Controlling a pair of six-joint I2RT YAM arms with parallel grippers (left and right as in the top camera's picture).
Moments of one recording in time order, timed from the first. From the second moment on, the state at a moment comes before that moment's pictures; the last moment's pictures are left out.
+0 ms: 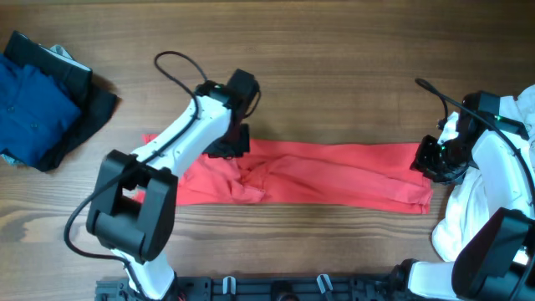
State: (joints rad) left arm -0.45 1.89 1.34 -1.04 -0.08 -0.50; right arm -0.33 1.56 1.02 -1.02 -0.13 0.14
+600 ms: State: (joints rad) left arm -0.44 1.89 1.33 -1.14 0.23 -0.35; right arm -0.33 1.56 1.02 -1.01 -0.13 0.14
